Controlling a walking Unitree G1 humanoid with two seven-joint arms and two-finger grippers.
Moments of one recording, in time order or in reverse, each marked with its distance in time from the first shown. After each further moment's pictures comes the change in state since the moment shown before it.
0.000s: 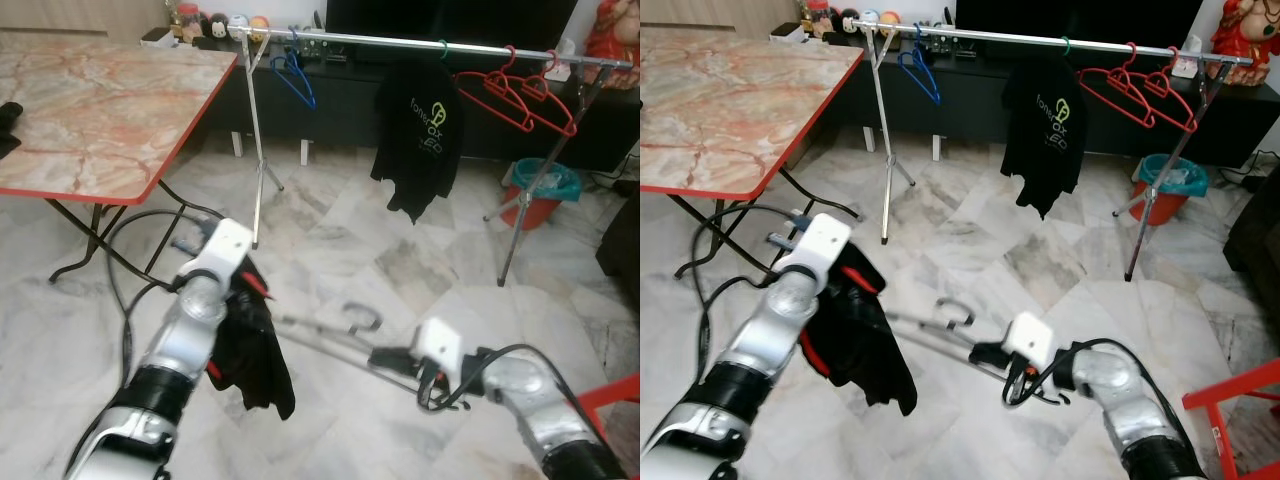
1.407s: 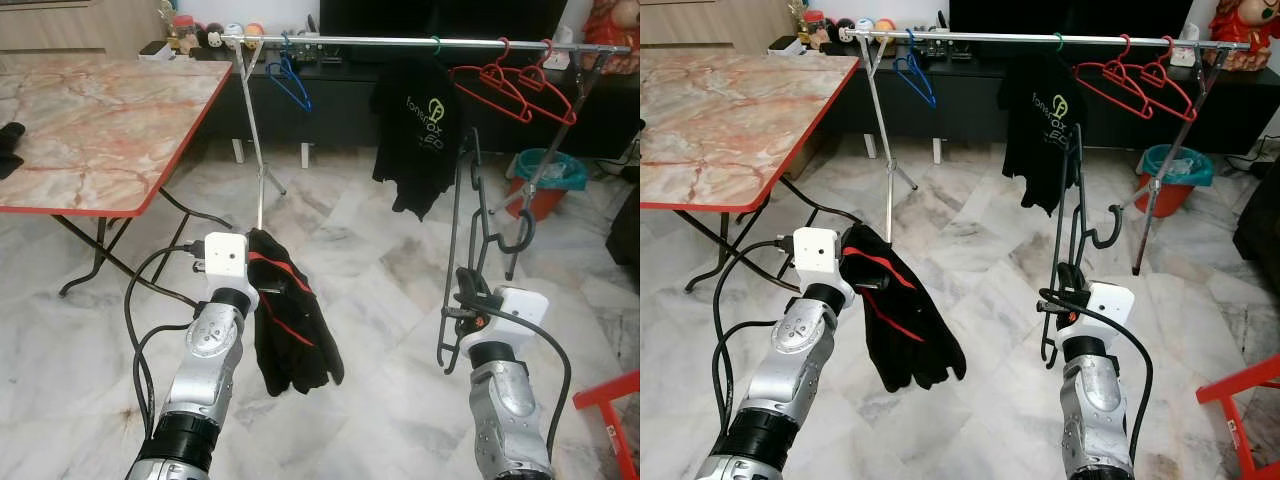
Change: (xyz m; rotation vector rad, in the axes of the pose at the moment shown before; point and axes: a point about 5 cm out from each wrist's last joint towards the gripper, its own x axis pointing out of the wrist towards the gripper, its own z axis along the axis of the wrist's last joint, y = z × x) left arm -0.030 -0.038 0.032 -0.607 -0.347 -0.183; right arm -0.004 -0.007 -0.005 0.354 -0.343 -1.044
